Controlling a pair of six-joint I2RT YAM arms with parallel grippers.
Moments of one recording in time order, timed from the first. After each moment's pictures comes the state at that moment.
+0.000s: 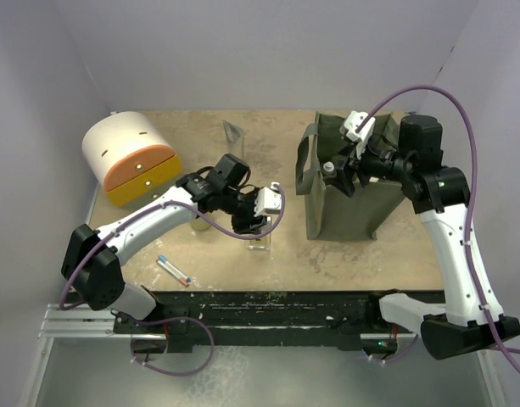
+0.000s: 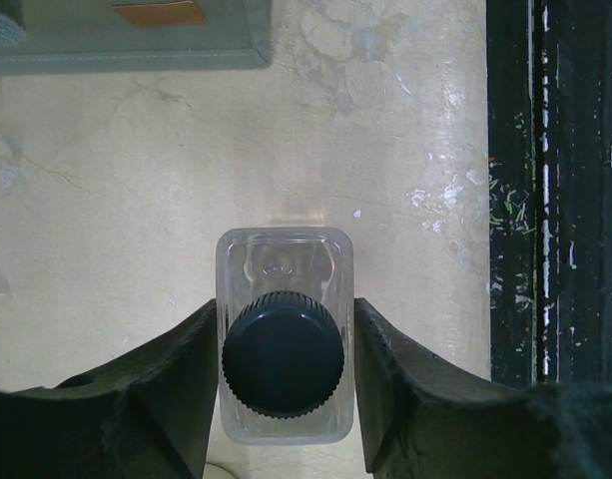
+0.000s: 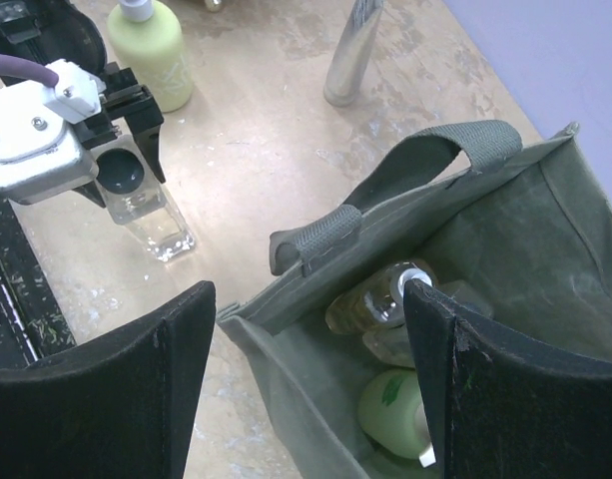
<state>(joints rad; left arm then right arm) -0.72 1.49 1.21 -0.67 0.56 0.69 0.19 1.14 1.48 -0.87 -0.67 -0.54</state>
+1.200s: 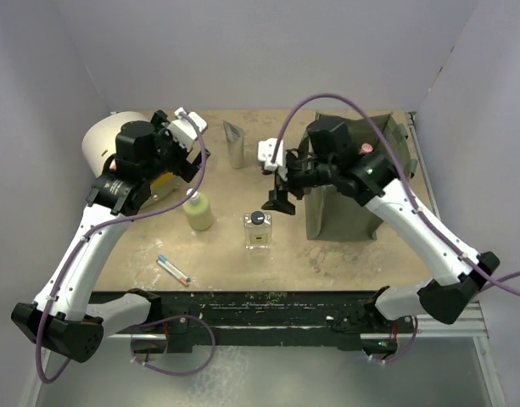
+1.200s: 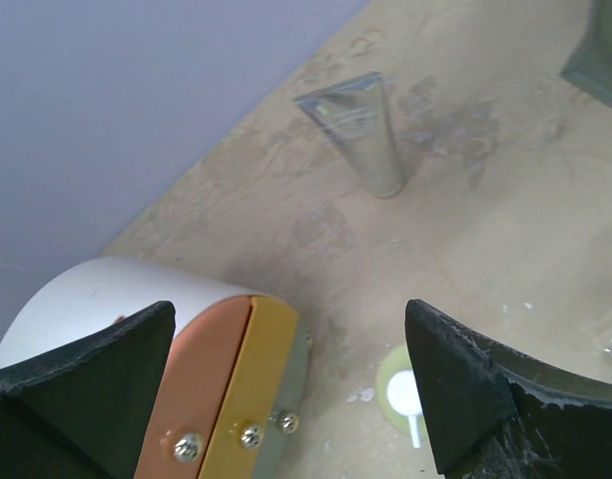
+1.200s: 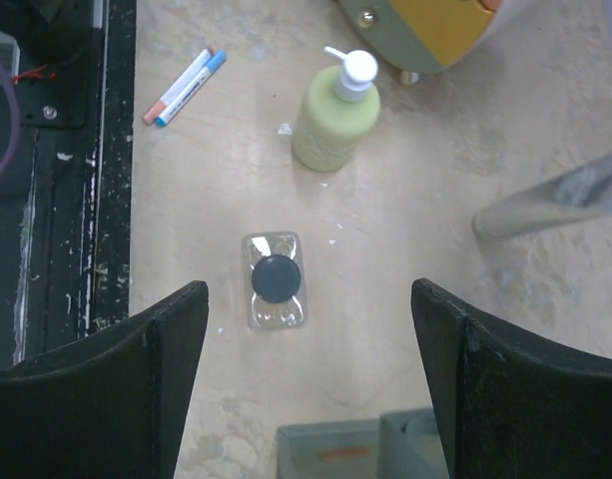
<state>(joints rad) -0.36 1.14 1.30 -0.52 0.09 0.47 0.67 1.37 1.61 -0.84 -0.60 -0.60</state>
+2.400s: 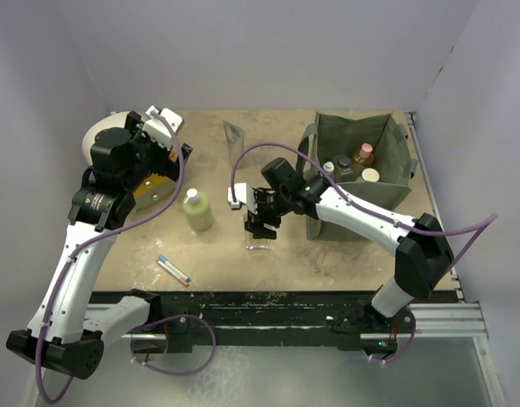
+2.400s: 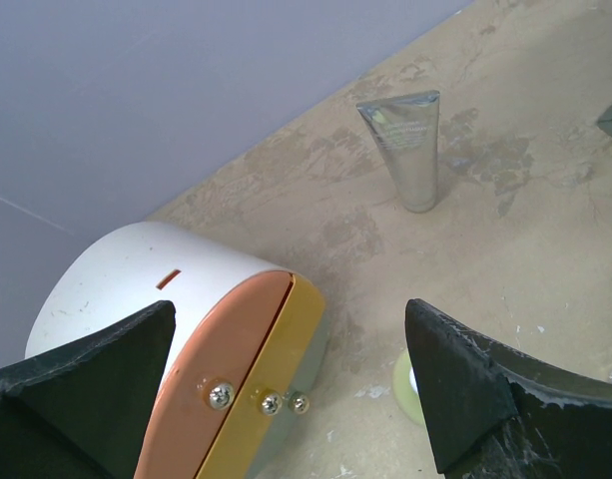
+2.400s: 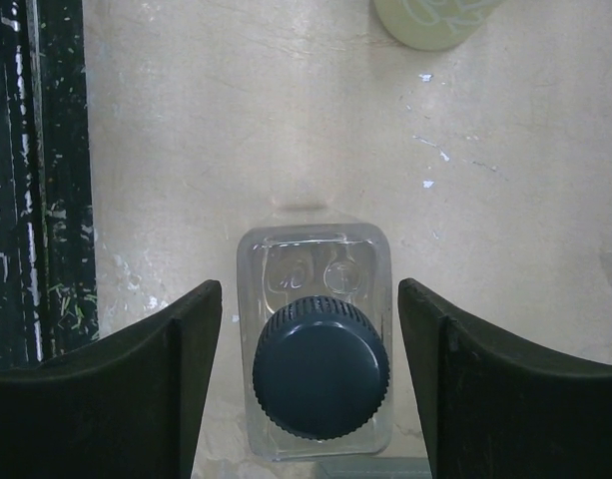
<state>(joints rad) -0.25 1.02 1.28 -0.51 0.05 0.38 0.81 1.60 1.27 -0.58 -0.46 -0.64</state>
